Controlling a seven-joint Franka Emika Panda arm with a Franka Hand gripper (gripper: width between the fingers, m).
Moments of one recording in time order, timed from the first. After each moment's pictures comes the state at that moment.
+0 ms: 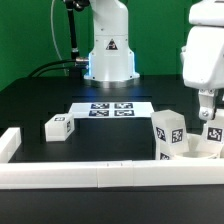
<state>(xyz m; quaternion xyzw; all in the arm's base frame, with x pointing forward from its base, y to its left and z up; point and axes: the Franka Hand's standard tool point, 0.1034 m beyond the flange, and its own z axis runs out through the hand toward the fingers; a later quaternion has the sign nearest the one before) 0.628 0.124 0.077 0.91 0.40 0.00 0.07</state>
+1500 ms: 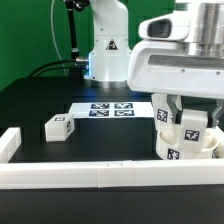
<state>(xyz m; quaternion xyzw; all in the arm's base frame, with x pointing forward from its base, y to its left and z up) 0.641 0.077 0.073 0.98 -0.21 0.01 0.02</state>
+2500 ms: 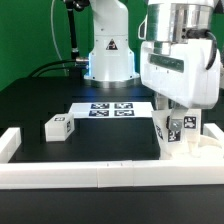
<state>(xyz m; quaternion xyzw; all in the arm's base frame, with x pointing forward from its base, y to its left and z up) 0.628 0.046 0.070 0.75 -0.65 0.06 0.00</state>
